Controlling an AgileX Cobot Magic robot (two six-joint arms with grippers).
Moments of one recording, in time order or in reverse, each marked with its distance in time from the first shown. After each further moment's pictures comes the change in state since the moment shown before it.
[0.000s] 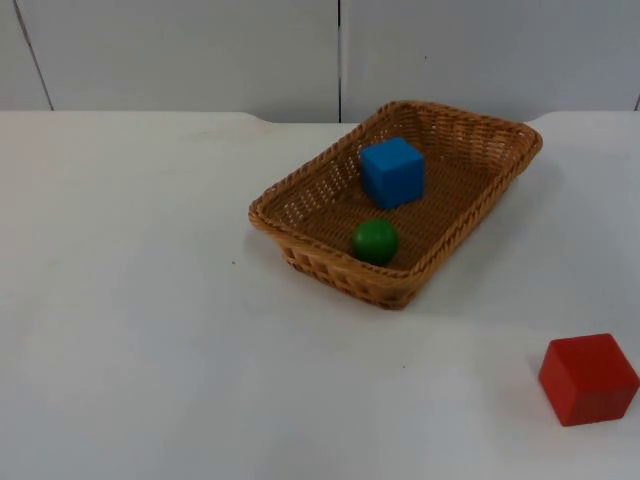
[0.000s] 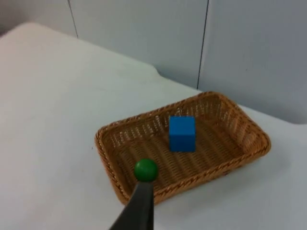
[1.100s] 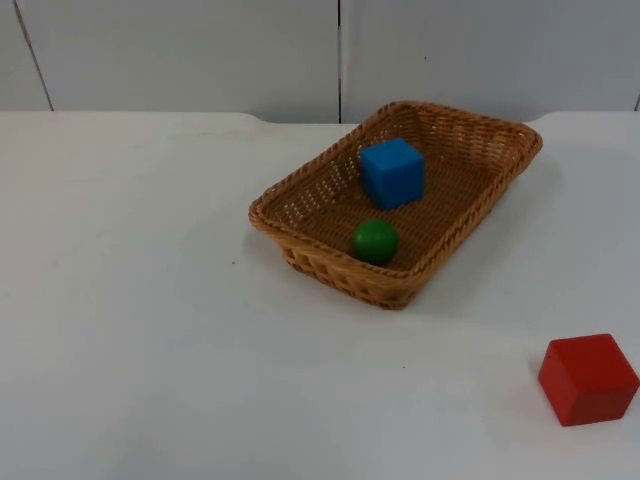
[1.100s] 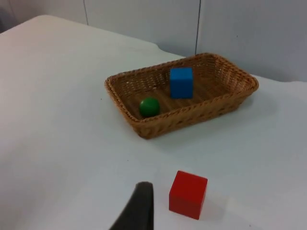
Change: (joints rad) right arm 0.000 -0.771 0.340 -0.002 0.366 0.002; left arm 0.000 -0.484 0.134 0.131 0.320 -0.076
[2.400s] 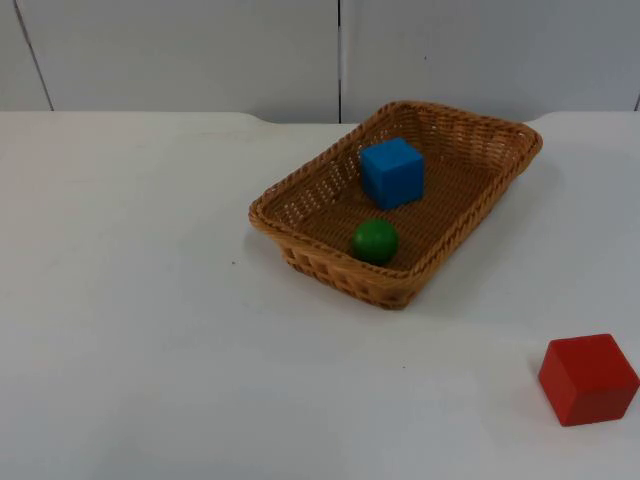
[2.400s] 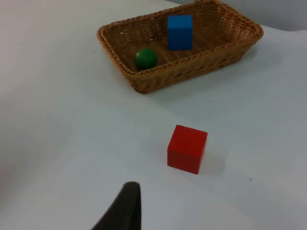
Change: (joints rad) right arm 0.006 -0.002 0.044 -0.020 0.080 0.025; left arm 0.000 0.000 0.022 0.053 -0.009 -0.046
